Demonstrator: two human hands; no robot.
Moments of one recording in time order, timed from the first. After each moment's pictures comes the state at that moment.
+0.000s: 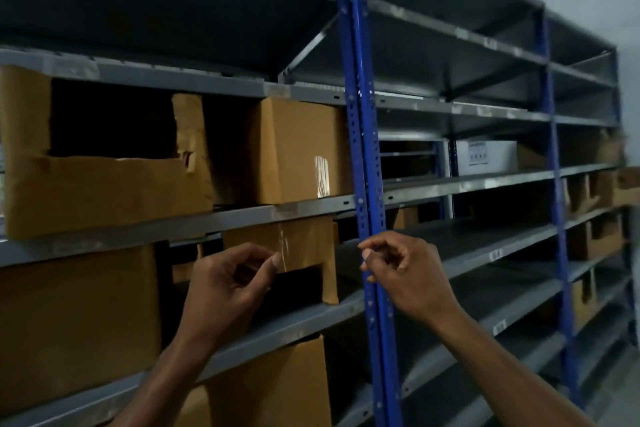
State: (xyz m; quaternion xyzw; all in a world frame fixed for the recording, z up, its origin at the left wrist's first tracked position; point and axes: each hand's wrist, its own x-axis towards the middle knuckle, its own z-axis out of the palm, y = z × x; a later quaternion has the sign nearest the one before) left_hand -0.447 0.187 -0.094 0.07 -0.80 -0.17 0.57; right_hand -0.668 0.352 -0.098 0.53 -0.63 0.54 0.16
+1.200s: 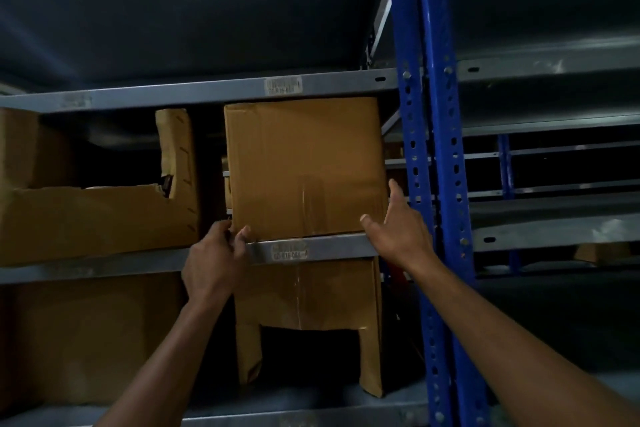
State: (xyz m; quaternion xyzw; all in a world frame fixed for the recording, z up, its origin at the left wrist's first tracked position) left_hand -0.614 0.029 -0.033 0.55 -0.62 0.08 0.55; right_hand -0.895 0.101 0.003 0.59 -0.62 0.51 0.05
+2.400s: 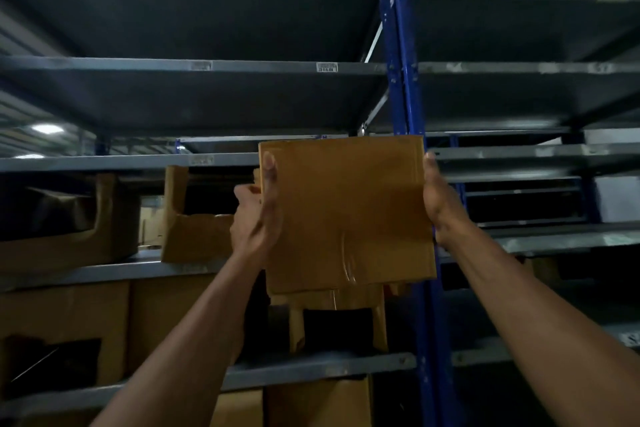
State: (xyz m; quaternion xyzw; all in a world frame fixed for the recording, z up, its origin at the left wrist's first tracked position) left_hand -0.492 0.336 0.067 0.36 -0.60 -0.22 0.68; right_hand -0.759 0.384 0.080 0.43 -0.52 0.72 -0.14
